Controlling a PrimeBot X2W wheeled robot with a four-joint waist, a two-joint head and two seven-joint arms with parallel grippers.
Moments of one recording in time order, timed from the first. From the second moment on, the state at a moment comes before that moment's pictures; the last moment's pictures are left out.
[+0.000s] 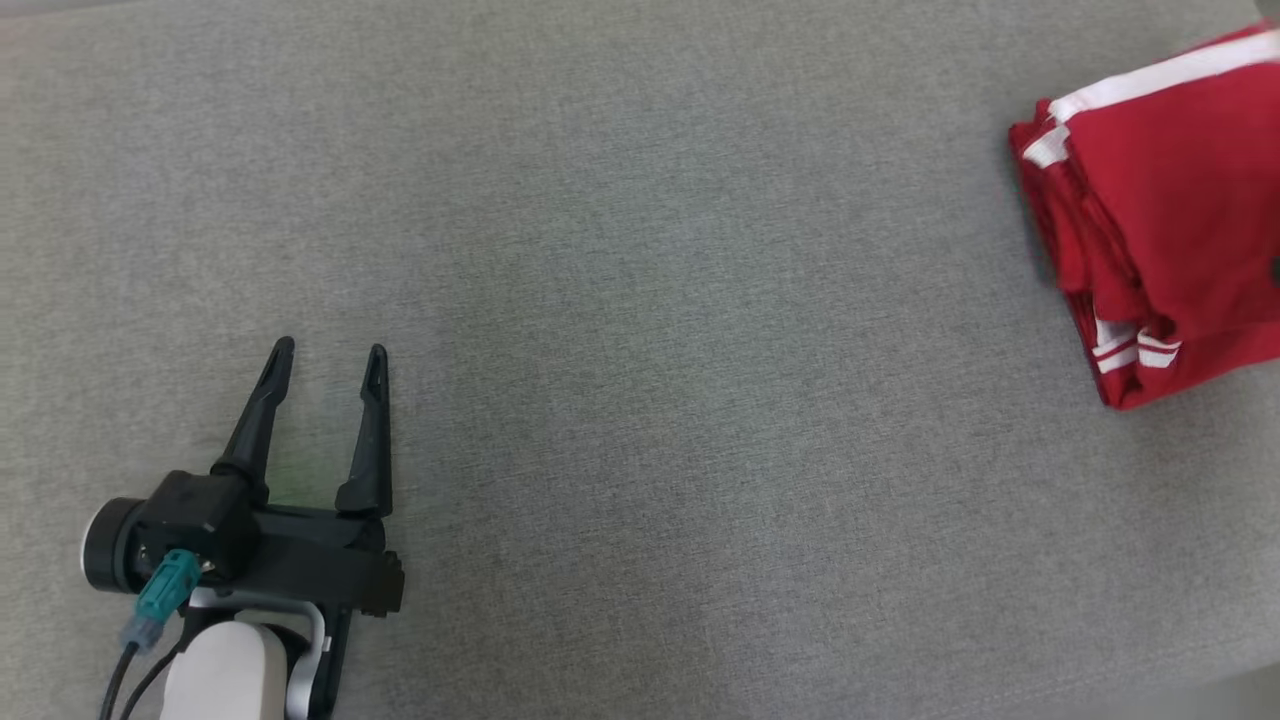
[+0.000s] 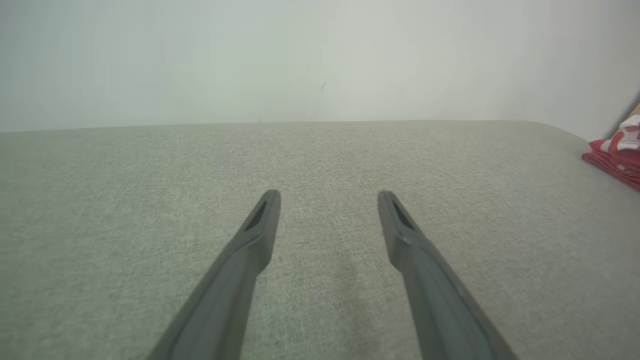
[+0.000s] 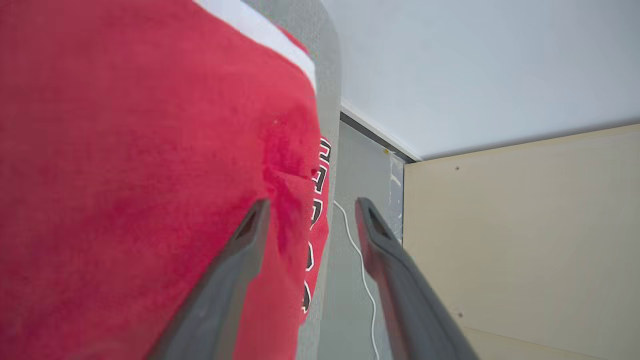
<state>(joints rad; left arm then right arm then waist) -0.31 0.08 -0.01 0.17 -0.11 -0.12 -0.26 -0.98 -0.72 0.52 0.79 0.12 0.13 0.35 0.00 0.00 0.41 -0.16</state>
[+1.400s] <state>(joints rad) 0.01 0.05 0.12 0.26 -0.15 -0.12 -0.26 -0.18 -0.18 0.08 0.42 0.30 0.13 -0.21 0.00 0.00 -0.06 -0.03</state>
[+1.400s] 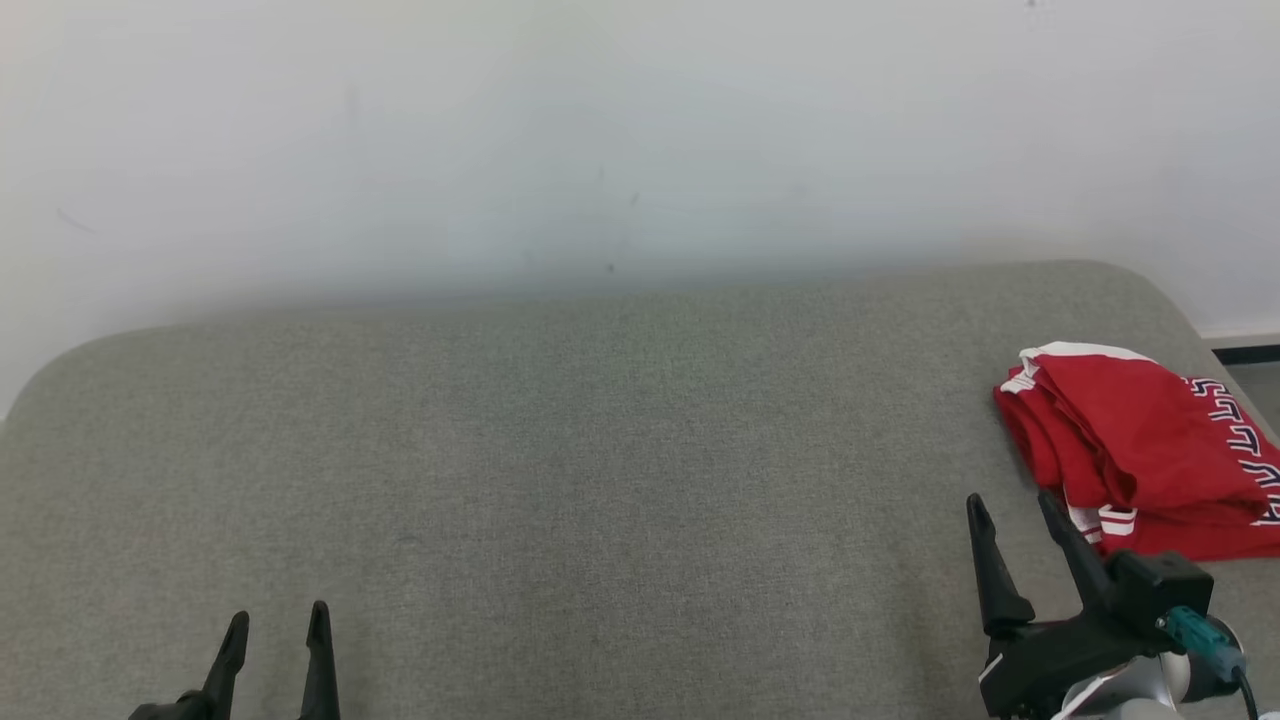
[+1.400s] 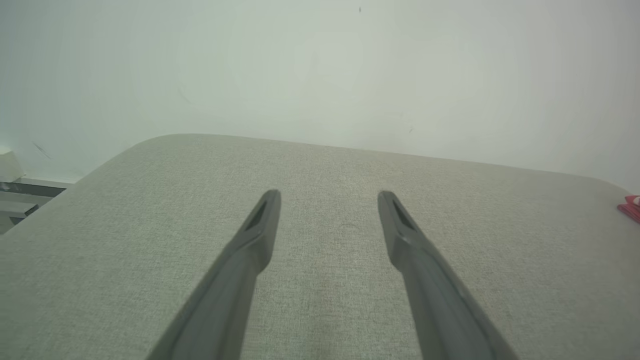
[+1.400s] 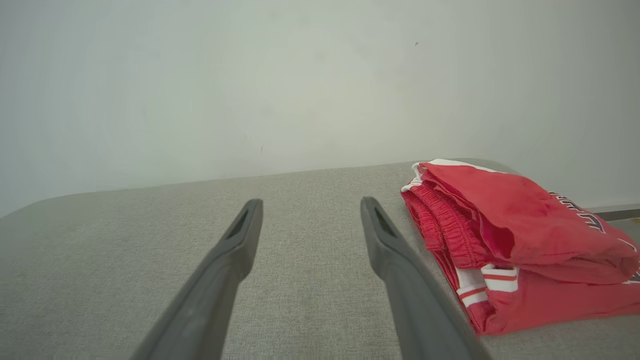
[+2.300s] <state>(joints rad) 0.02 0.05 0.13 0.28 -0.16 -0.11 -0.26 -0.14 -0.16 0.06 0.40 0.25 0.13 -0.19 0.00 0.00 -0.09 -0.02</state>
